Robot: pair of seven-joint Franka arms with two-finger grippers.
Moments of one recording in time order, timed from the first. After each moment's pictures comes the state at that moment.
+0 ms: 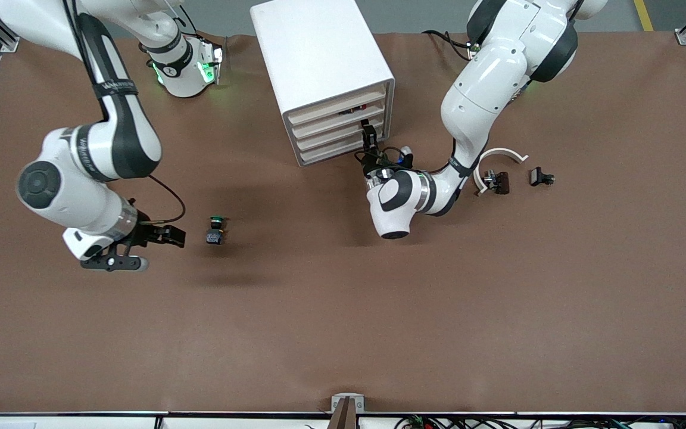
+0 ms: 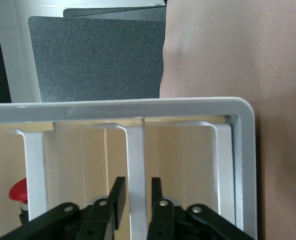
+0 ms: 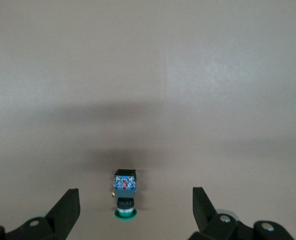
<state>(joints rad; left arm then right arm) -0.53 1.00 -0.17 -1.46 -0.80 1.31 -2.16 0.23 0.33 -0.08 -1.88 0.11 2.21 0.16</state>
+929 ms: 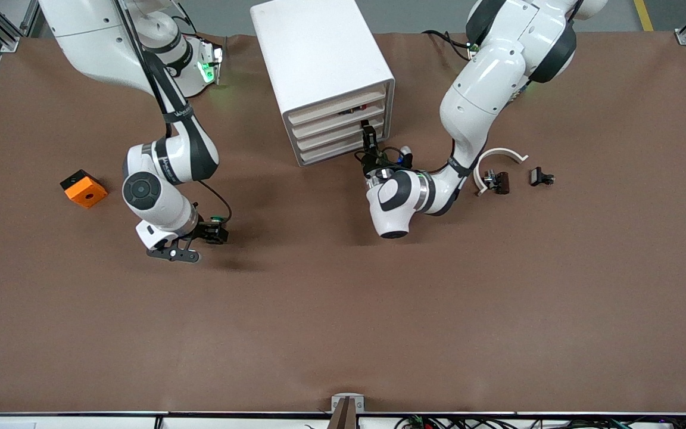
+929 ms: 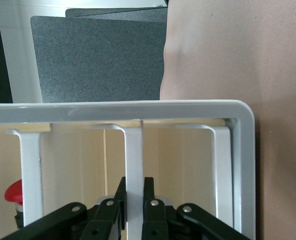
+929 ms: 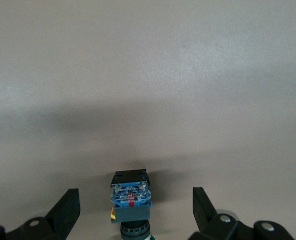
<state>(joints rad) -0.53 1.01 -0.17 -1.46 -0.80 1.31 -2.16 0.34 0.44 -0.09 -2.05 0.02 2.45 0.39</state>
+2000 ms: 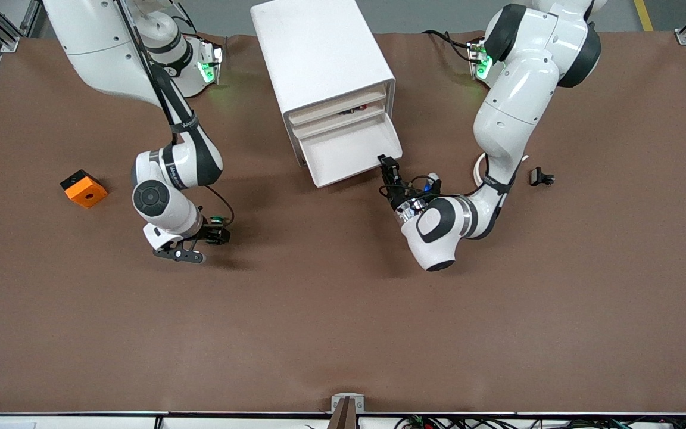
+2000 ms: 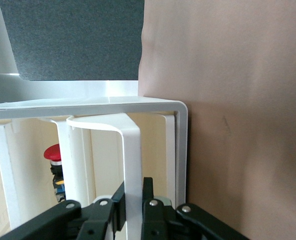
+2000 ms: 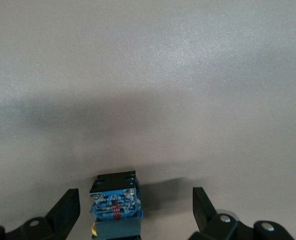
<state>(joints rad) -0.40 1.01 -0.09 -1.36 -0.80 1.31 -2.16 0.34 0.50 -0.09 -2.06 0.02 2.49 0.41</state>
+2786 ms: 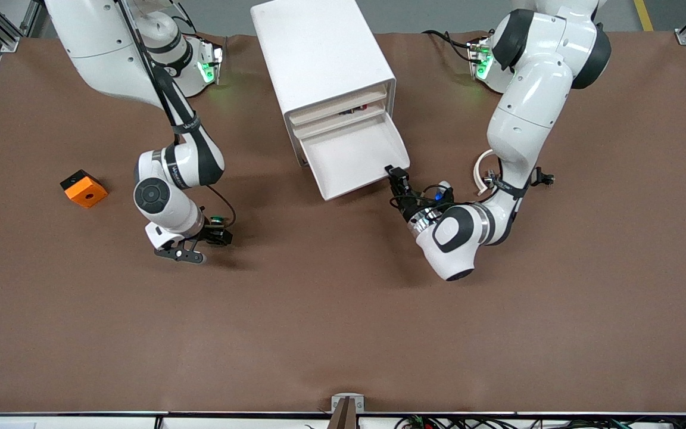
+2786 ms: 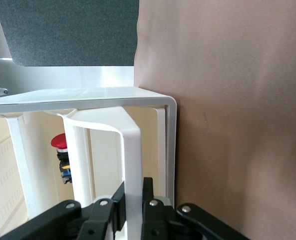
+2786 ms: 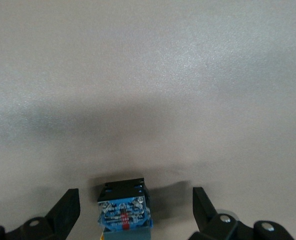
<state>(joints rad) -0.34 1.02 -0.09 -1.34 -0.81 1.31 -2.16 0.34 0.51 -0.08 -2.08 0.04 2.55 0.42</state>
